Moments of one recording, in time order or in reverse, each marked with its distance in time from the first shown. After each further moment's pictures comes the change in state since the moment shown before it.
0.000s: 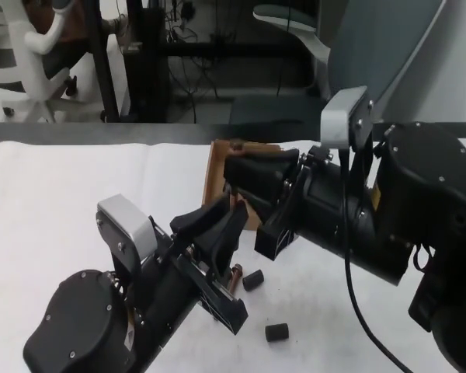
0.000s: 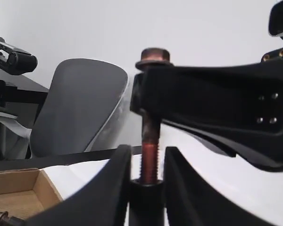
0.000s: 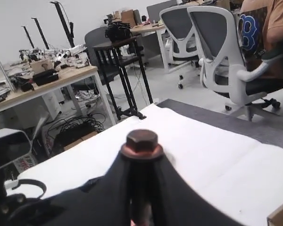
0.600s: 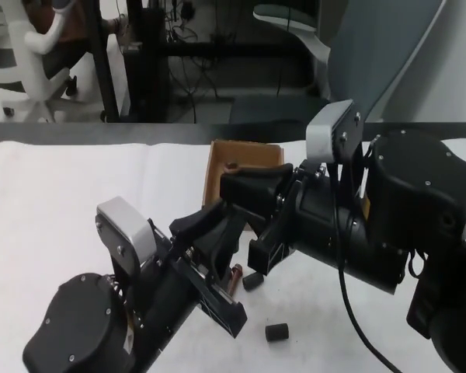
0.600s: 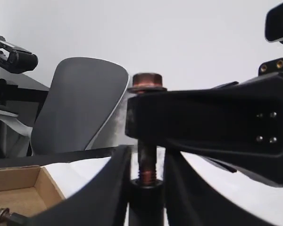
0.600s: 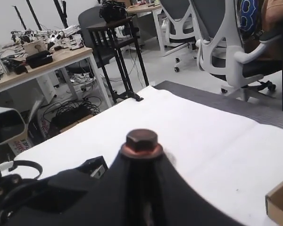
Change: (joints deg) left arm 0.0 0.4 0.2 -0.6 -0.1 0.0; right arm 1.6 0.0 -0.2 5.0 0.9 -1.2
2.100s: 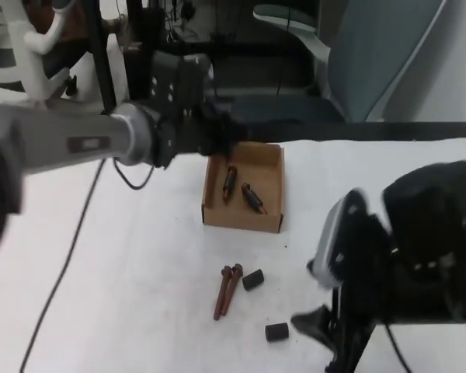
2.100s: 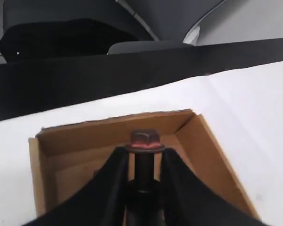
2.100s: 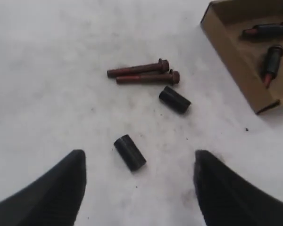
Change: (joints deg) left arm 19.5 30.7 -66.4 79.9 12.6 0.4; right arm -9.2 -5.7 -0.4 47.3 2.0 -41.7
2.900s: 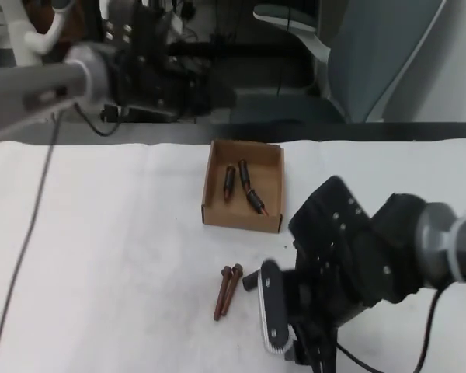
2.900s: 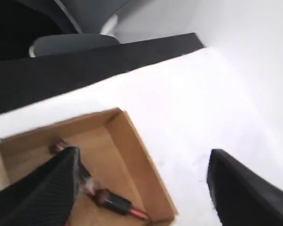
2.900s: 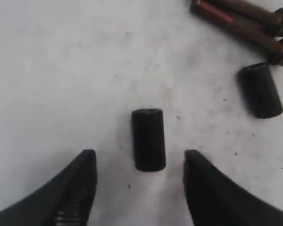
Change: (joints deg) left arm 9.5 -3.1 -8.5 16.8 30.8 1.6; right arm 4.6 24.6 -13.7 11.1 10.6 -29.7
